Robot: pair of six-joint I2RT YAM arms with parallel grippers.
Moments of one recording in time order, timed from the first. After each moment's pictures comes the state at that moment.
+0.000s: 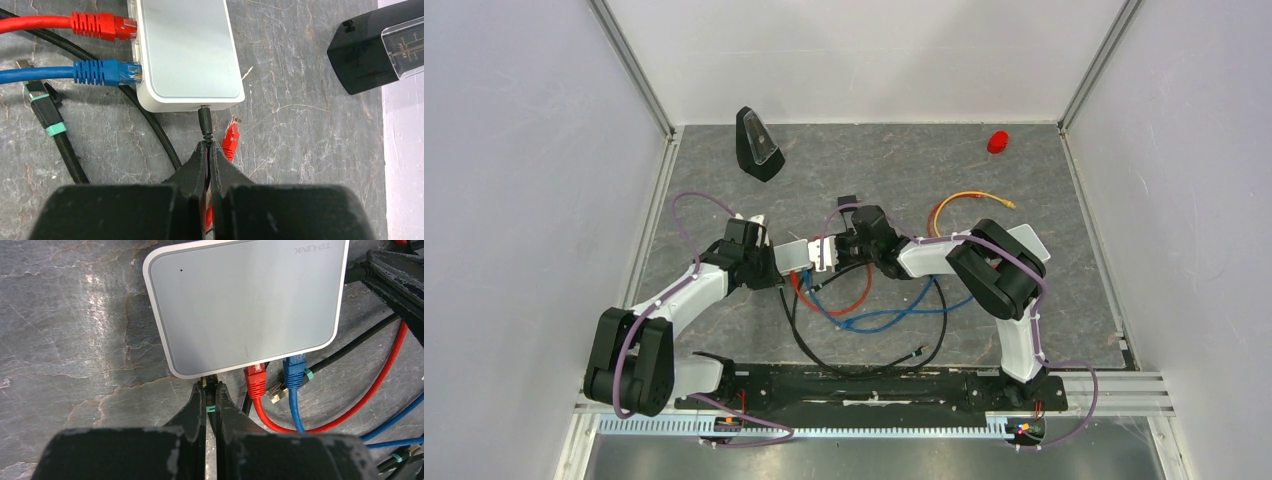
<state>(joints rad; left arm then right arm) -0.25 1.27 0.60 -0.33 0.14 -0.41 0.80 2.01 1.06 0.45 -0.46 -0.98</state>
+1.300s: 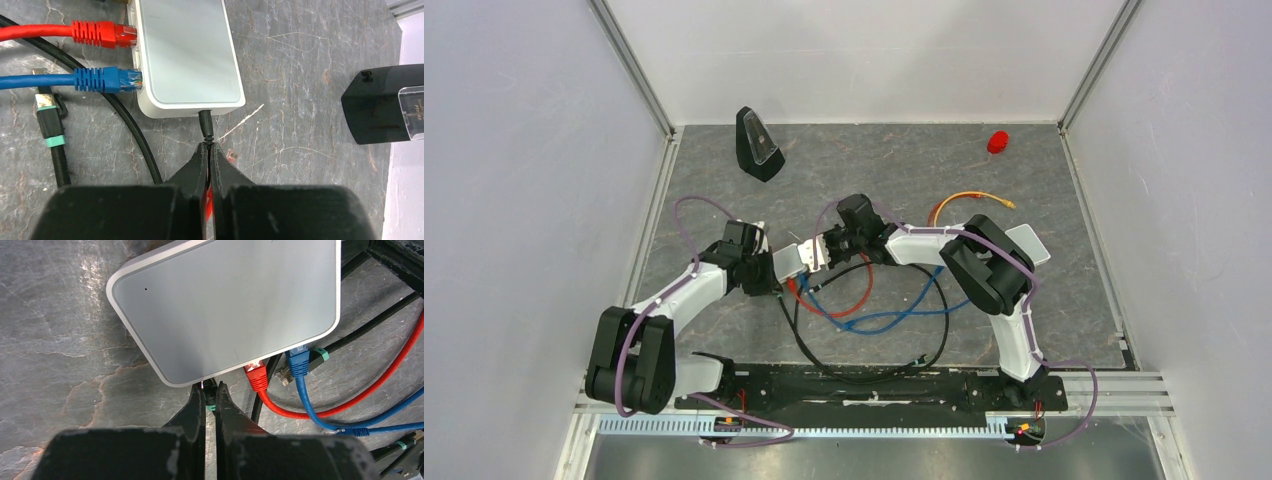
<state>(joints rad) -0.23 1.28 0.60 -0.40 0.20 -0.37 0.81 2.08 1.25 0.20 -0.58 -1.14</state>
